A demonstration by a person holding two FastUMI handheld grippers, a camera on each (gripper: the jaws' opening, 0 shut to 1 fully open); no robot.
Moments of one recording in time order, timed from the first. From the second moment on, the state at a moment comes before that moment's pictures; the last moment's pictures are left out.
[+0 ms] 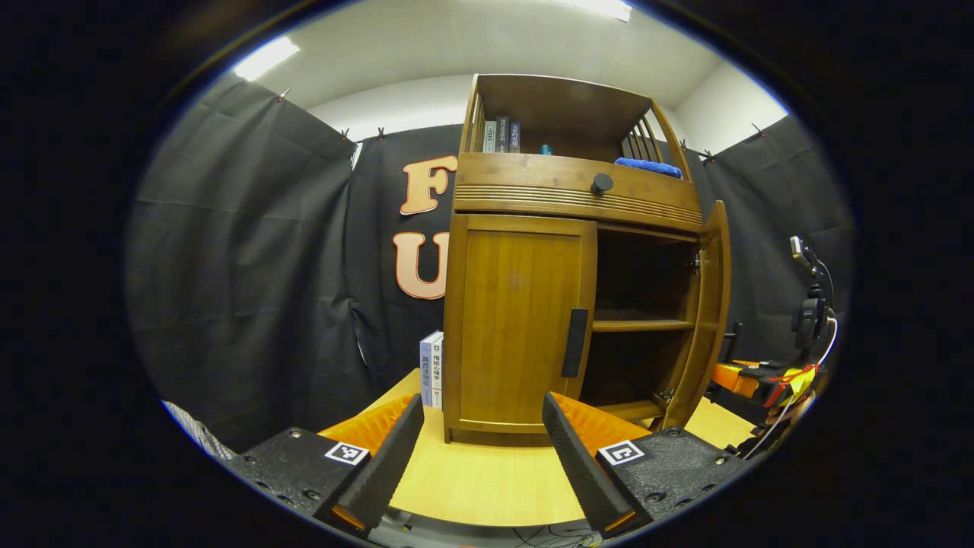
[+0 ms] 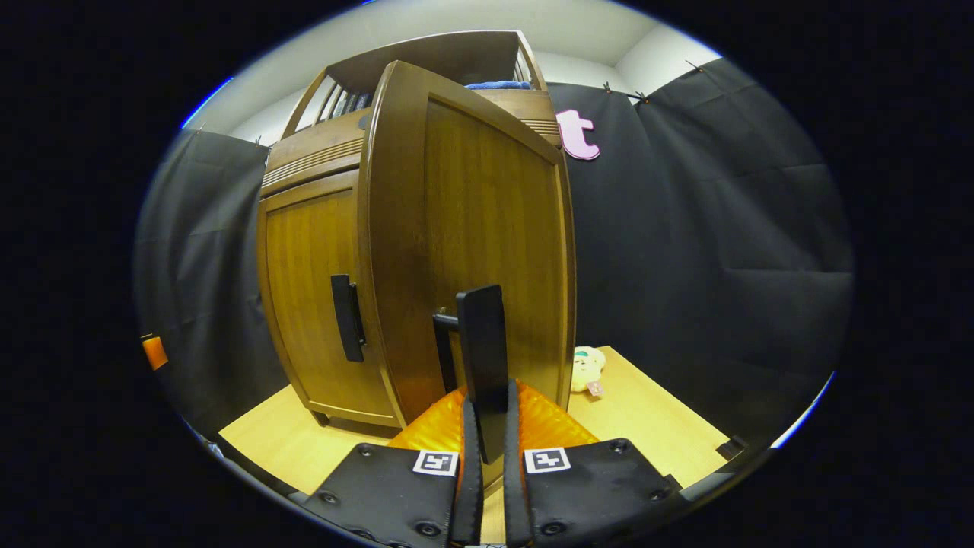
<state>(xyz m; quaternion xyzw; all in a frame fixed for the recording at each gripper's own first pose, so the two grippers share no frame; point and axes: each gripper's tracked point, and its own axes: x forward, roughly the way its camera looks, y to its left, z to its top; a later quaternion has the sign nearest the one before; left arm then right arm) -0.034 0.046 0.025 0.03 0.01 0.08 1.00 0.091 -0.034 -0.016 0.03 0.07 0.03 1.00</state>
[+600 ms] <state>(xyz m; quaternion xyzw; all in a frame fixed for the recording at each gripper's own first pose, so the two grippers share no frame) -0.010 -0.022 0.028 0.03 0.01 0.07 1.00 0.069 -0.132 -0.013 0.02 0.08 0.00 1.00</state>
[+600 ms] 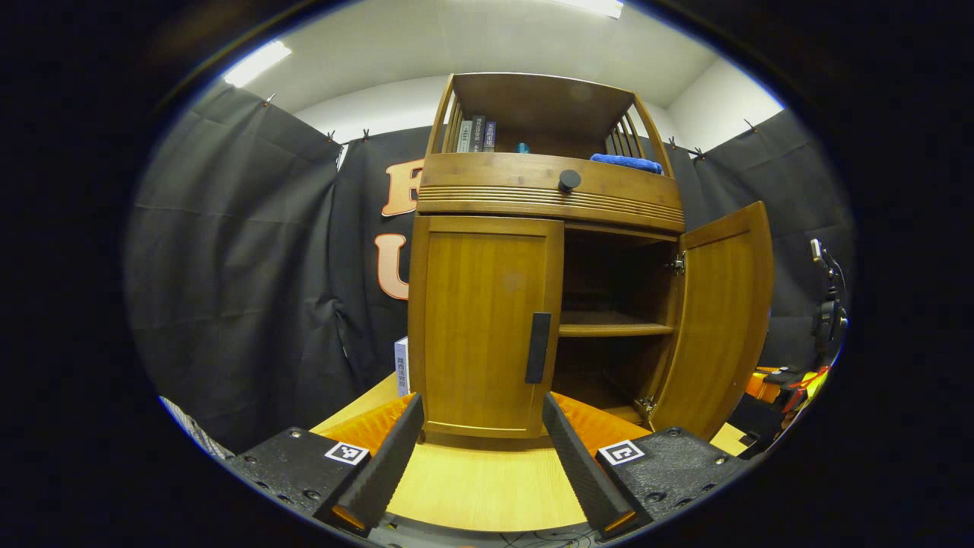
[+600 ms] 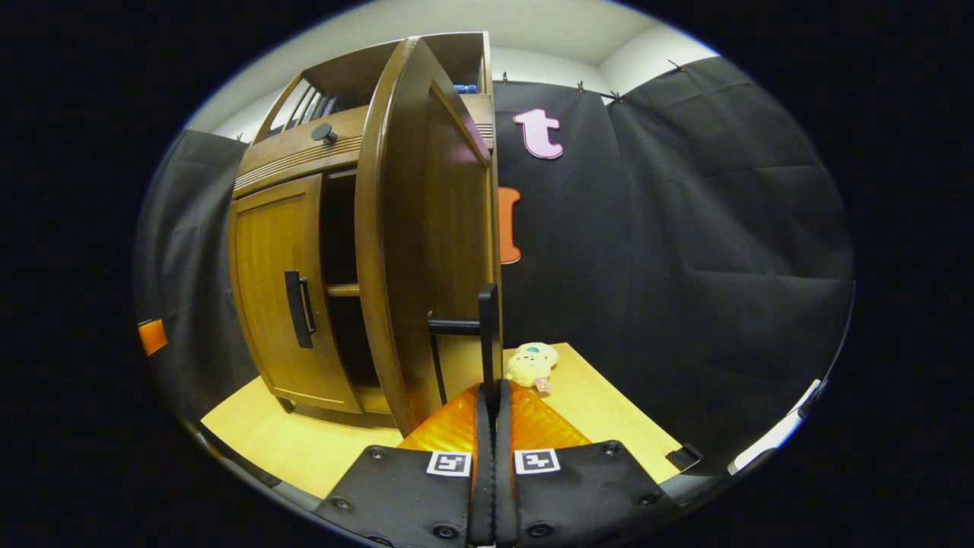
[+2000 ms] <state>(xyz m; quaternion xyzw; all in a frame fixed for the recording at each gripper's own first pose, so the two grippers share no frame) 0.086 -0.097 0.035 0.04 -0.02 0.08 1.00 0.039 -0.239 0.005 0.02 0.06 0.03 1.00</state>
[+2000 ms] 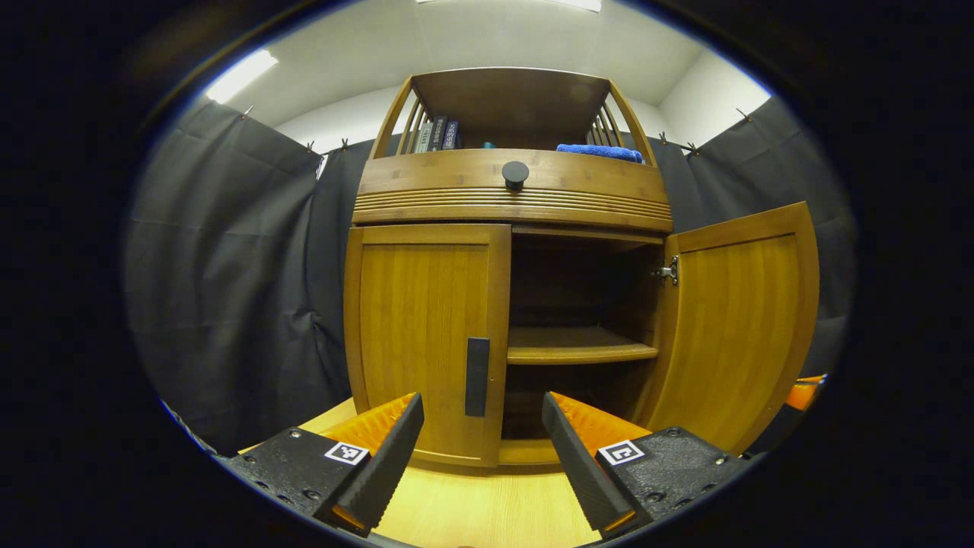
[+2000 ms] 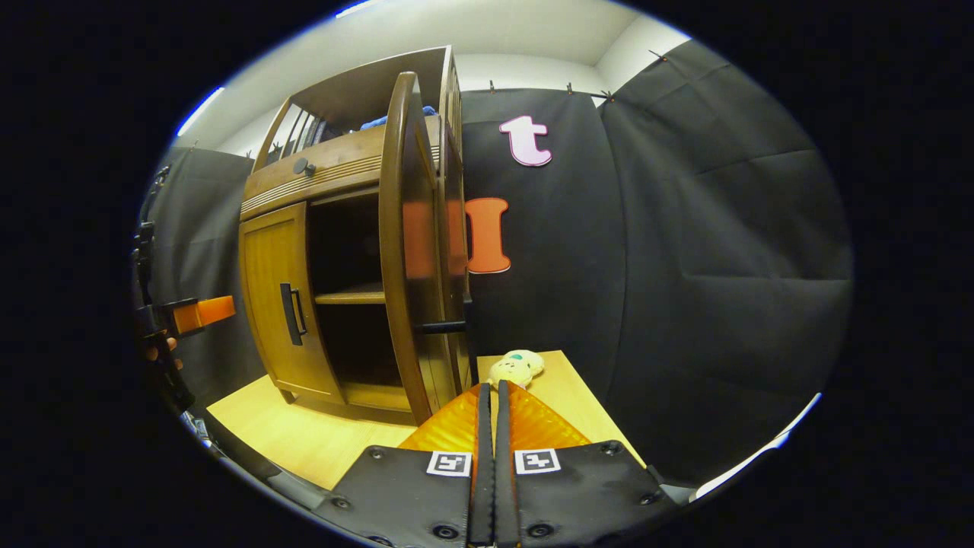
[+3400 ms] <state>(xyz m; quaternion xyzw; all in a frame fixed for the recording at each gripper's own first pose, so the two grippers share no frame) 0.270 -0.045 -0.031 0.05 0.02 0.05 1.00 0.026 -0.323 0.010 0.04 0.05 -0.11 0.99</state>
